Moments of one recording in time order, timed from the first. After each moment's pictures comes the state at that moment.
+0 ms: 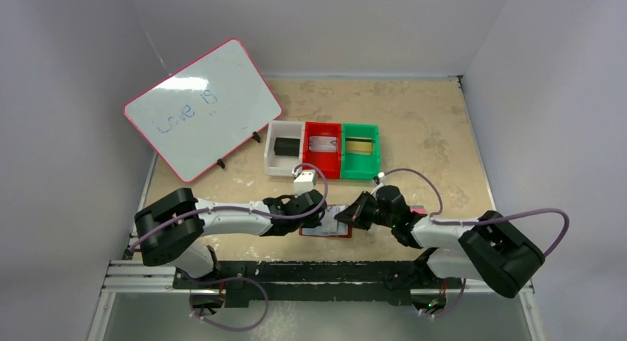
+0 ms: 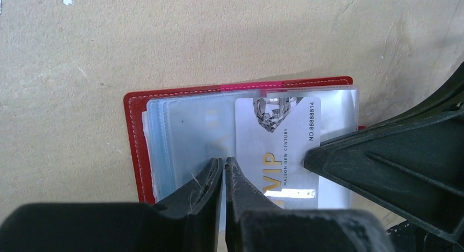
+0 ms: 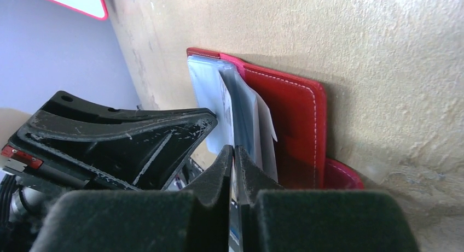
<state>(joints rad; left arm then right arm) -1.14 1.52 0.72 -0.11 -0.38 -0.99 0.67 1.25 0.17 0.49 -0.27 1.26</state>
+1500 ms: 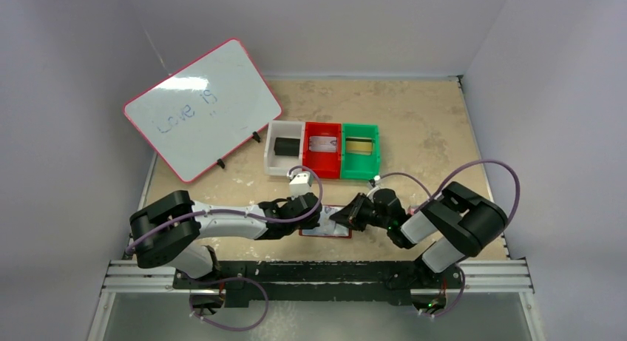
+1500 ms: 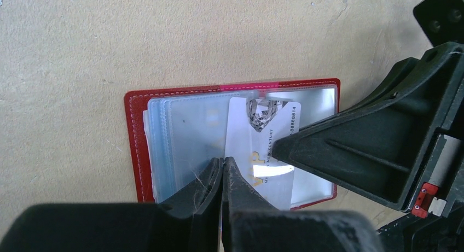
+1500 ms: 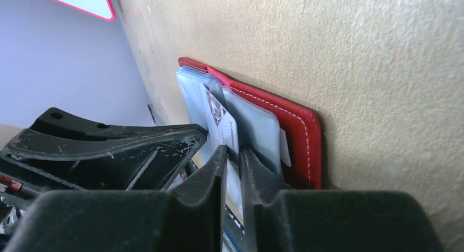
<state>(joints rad) -1.14 1.49 0.65 -0.02 -0.40 -1.02 0.67 1.54 0.13 0.86 -0.30 1.31</state>
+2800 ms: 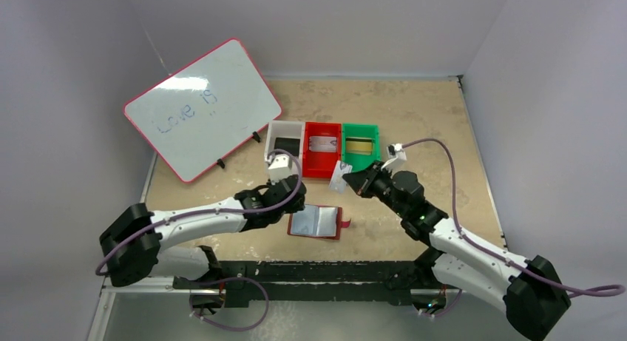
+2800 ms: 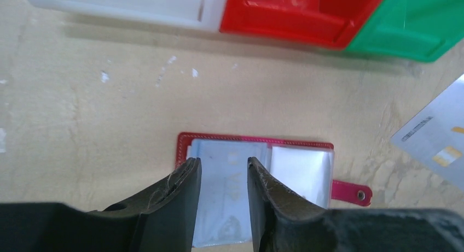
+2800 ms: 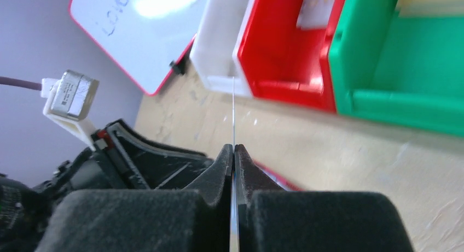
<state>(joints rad) -1.05 1.30 0.71 -0.27 -0.52 -0.96 0.67 0.87 0.34 0.29 0.01 0.90</state>
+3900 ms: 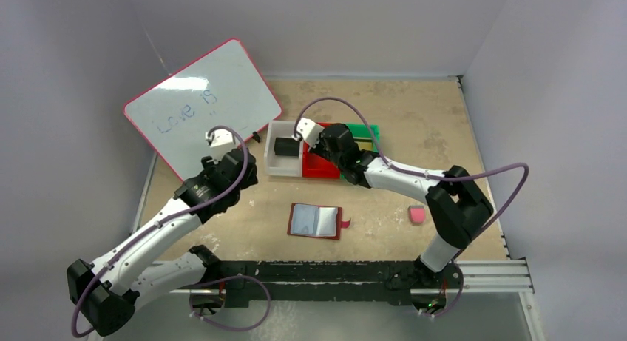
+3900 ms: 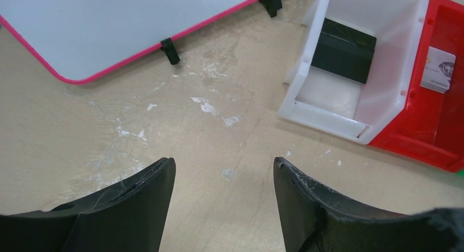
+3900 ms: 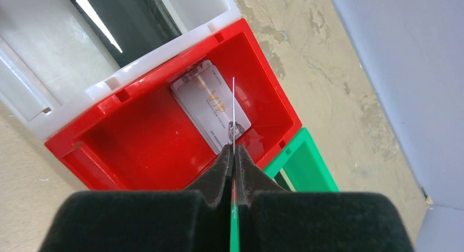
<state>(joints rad) -0.67 0.94 0.84 -0.72 -0.68 -0.69 0.77 1.64 1.02 0.13 0.27 -0.50</state>
